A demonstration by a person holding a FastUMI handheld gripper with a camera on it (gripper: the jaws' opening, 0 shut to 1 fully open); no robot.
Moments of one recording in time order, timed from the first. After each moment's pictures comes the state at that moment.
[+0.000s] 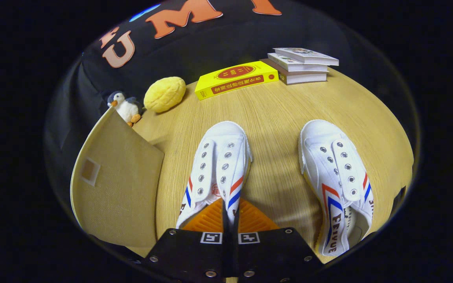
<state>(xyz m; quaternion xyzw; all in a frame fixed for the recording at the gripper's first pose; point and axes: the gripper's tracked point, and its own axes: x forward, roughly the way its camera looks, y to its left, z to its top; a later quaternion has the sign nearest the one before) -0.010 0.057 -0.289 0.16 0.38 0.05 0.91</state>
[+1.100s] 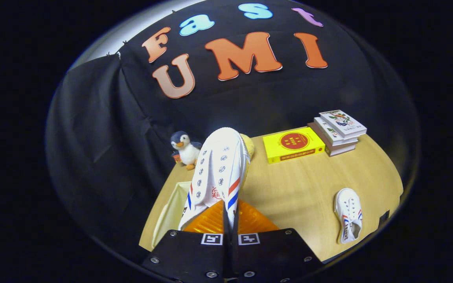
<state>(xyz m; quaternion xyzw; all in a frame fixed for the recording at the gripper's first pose) -0.032 0.214 -0.040 0.16 0.24 0.14 0.95</state>
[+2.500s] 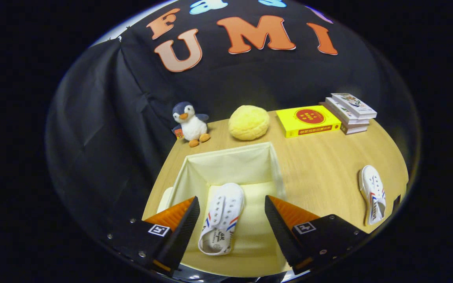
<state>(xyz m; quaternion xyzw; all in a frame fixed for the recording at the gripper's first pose) -0.030 0.241 -0.097 0.14 0.29 0.10 0.94</state>
